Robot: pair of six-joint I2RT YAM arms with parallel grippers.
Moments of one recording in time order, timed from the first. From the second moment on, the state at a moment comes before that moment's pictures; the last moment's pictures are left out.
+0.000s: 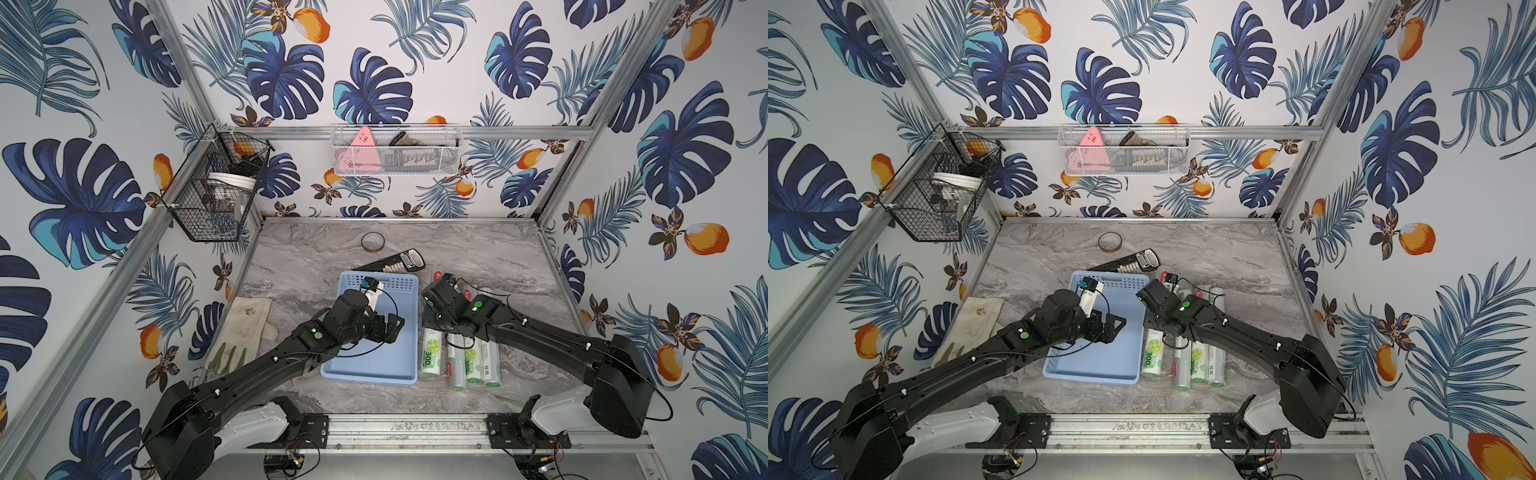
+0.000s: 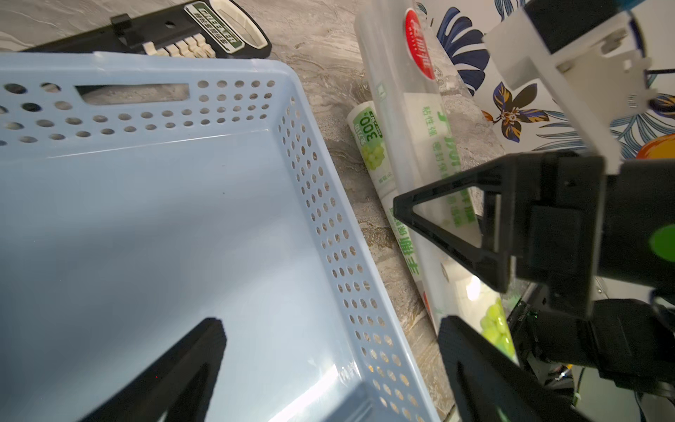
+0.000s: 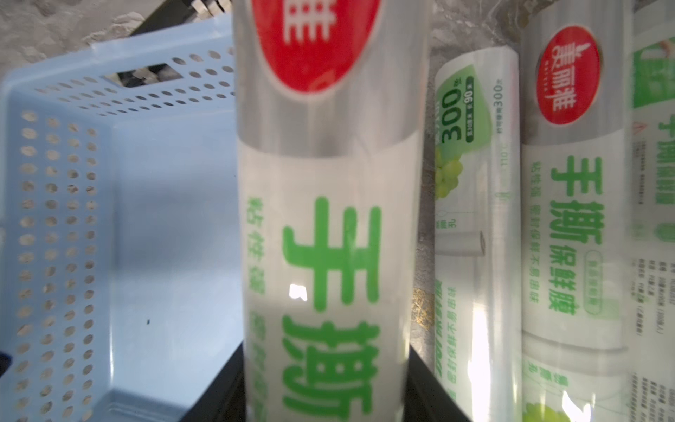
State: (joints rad) left arm -0.68 1.10 0.71 -0.23 0.10 -0.49; right arm 0.85 1.43 1.06 -0.66 0.27 0.91
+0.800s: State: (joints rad) left arm -0.63 0.91 0.69 -0.44 -0.19 -0.55; right arm 0.94 1.71 1.34 -0.56 0.16 0.92
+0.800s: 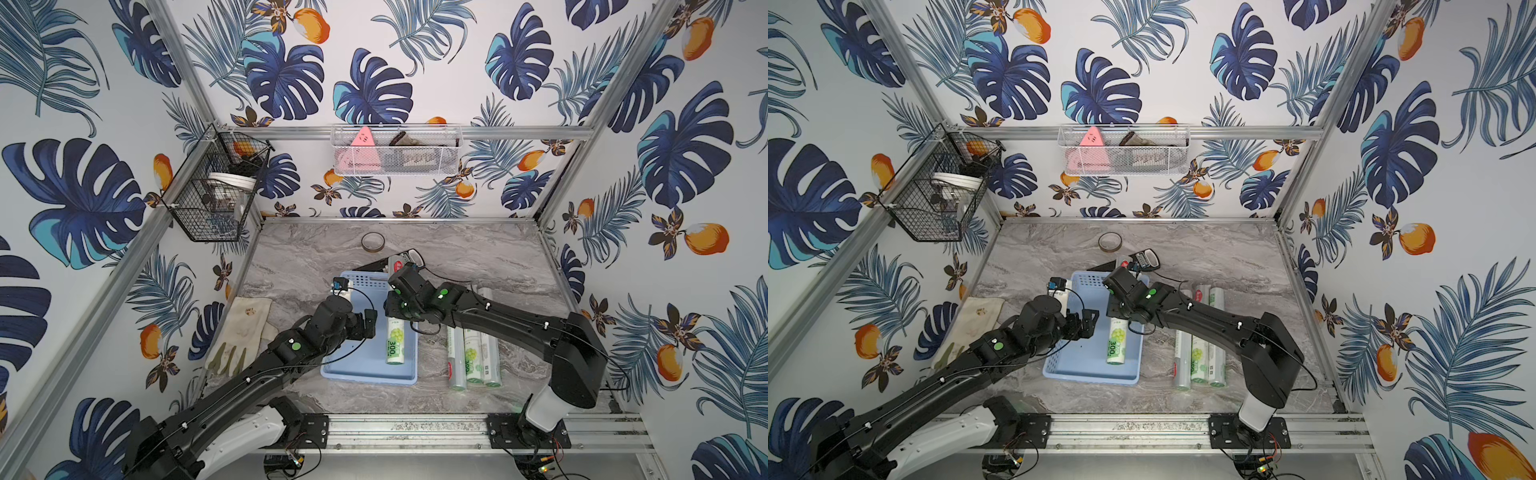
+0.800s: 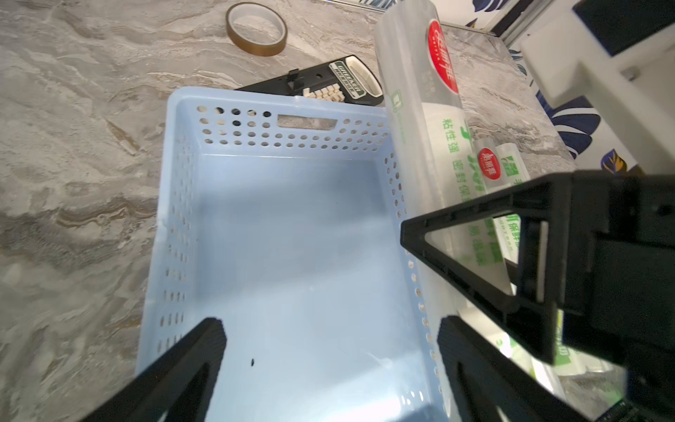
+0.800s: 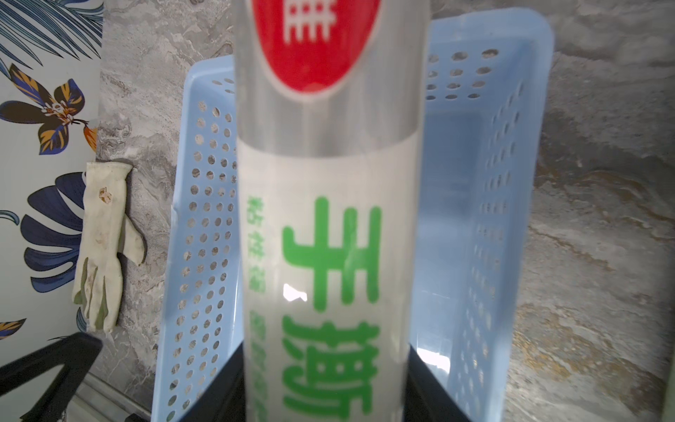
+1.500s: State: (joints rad) left arm -0.10 0.93 0.76 -0.65 0.17 -0.64; right arm 1.01 2.08 1.63 -0.48 0.15 1.04
